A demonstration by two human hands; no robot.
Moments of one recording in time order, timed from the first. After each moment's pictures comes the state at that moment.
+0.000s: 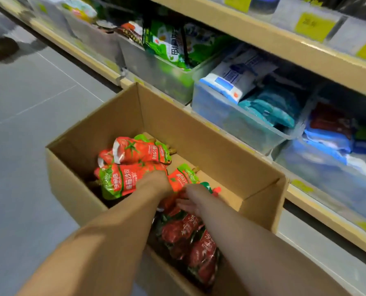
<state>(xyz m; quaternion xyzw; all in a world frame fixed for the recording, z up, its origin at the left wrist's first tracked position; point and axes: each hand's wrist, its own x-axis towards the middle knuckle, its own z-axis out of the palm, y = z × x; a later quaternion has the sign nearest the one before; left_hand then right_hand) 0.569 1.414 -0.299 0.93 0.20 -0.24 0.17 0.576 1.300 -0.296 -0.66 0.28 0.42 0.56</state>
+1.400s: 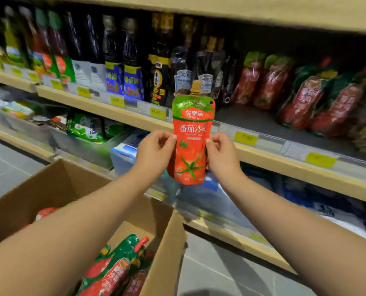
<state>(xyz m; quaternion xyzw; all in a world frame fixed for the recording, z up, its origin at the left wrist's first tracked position) 0.621 1.216 -0.061 0.82 -0.01 0.22 0.53 0.627 1.069 -0.057 -0.81 0.02 -0.14 0.57</state>
